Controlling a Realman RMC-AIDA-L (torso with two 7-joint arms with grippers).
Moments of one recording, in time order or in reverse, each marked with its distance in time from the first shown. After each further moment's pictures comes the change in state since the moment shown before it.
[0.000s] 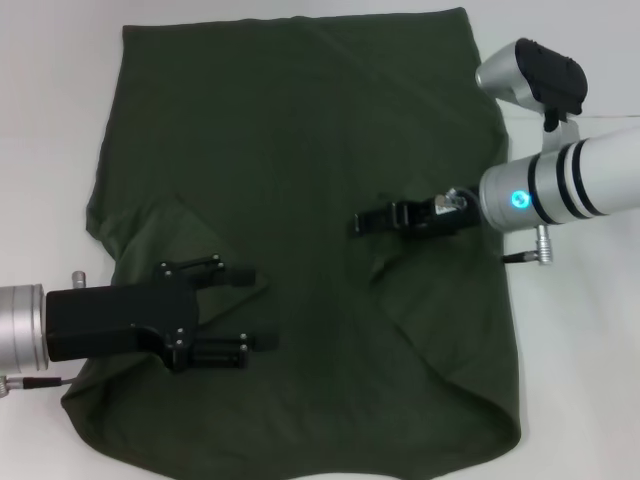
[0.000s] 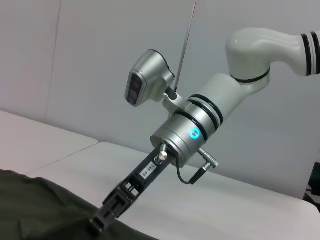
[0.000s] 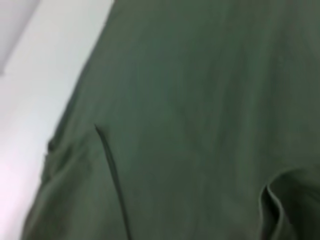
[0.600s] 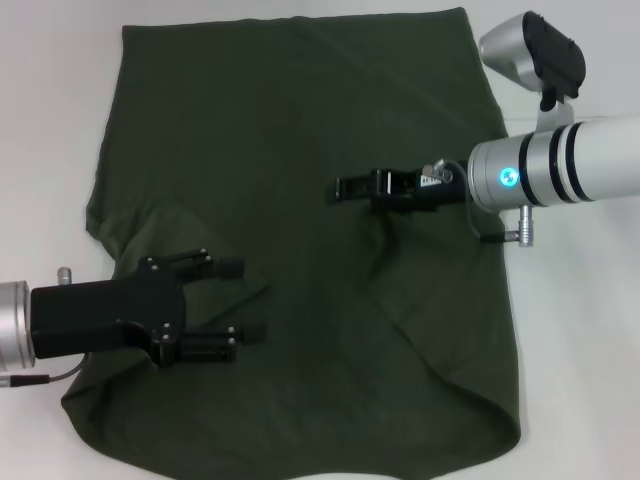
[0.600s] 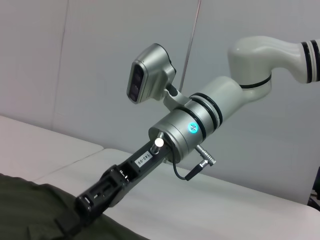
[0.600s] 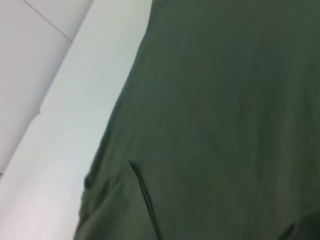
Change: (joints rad) left arm 0.009 0.006 -0.027 0.014 0.000 0.023 0.000; right arm 0.005 0.002 0.001 0.002 0.145 0.013 -0.037
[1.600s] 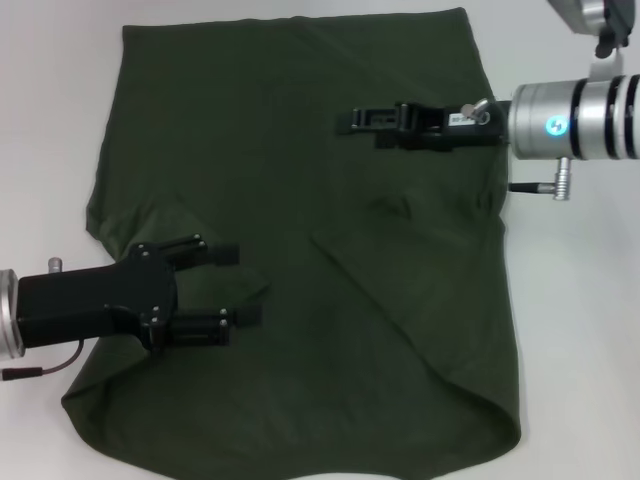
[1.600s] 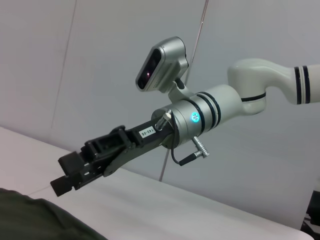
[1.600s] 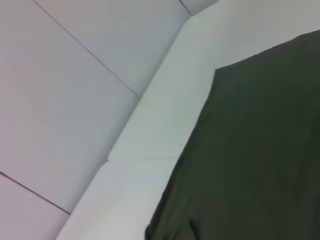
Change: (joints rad) left arm -0.009 0.007 -0.048 -0.001 -0.008 0.051 -0.054; right arm -0.036 -0.083 -0.022 -0.019 0.272 -0.120 -0.179
